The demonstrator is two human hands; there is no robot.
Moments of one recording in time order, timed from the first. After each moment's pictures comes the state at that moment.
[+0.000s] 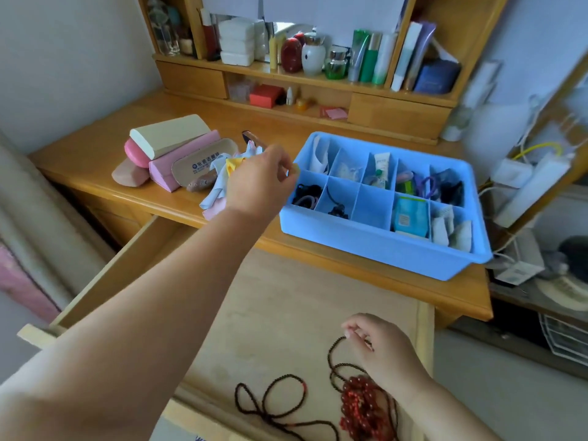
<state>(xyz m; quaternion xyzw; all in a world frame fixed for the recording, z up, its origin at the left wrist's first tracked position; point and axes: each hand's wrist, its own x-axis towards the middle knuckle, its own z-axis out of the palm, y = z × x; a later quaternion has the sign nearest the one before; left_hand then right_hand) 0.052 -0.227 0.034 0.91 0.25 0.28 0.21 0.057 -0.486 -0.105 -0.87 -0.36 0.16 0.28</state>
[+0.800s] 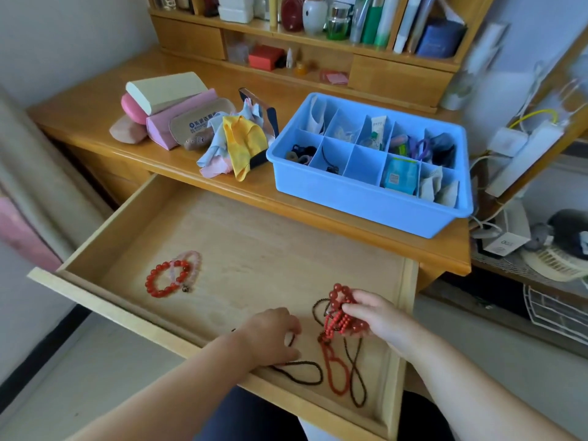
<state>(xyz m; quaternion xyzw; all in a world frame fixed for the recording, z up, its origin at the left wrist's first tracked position) -0.083 -0.335 -0.144 0.94 0.12 -0.24 0.22 0.054 -0.506 -0.104 -0.75 -0.16 0.48 0.43</state>
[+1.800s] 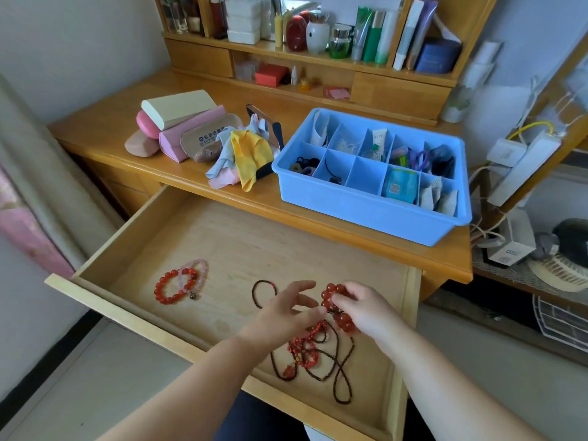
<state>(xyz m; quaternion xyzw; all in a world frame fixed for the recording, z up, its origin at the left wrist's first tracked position) -0.076 -0.345 -0.111 0.70 0.25 -0.03 0.67 0.040 -0.478 -0.082 -0.82 -0.19 0.37 0.39</state>
